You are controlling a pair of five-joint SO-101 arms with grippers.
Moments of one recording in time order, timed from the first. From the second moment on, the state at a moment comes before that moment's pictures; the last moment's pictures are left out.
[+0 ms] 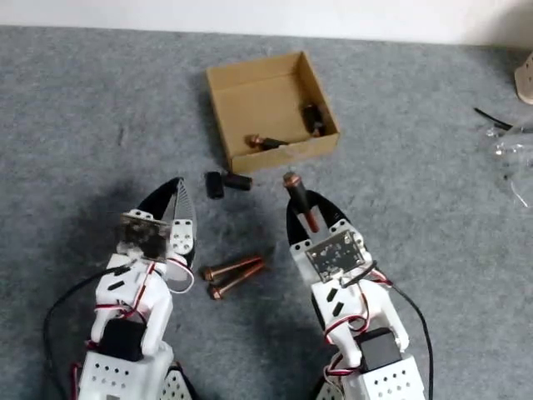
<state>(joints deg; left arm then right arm) 5.7 -103.7 95.9 26.7 0.0 -23.0 -104.0 95.7 22.8 20.4</state>
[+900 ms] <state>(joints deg) 5.7 -103.7 96.0 26.7 -4.9 -21.4 -104.0 95.7 25.1 20.4</state>
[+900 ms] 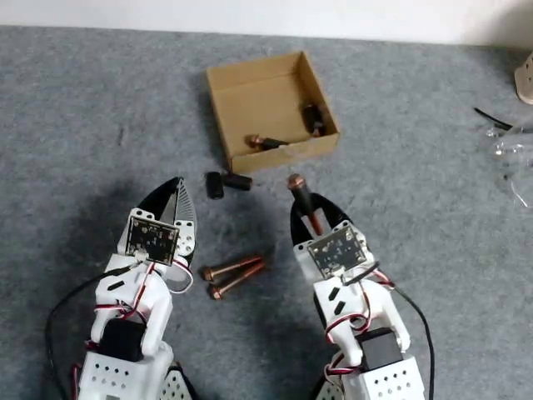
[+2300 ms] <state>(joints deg) 5.7 -103.7 96.0 26.7 -5.1 -18.3 -12.3 27.8 25.3 20.4</state>
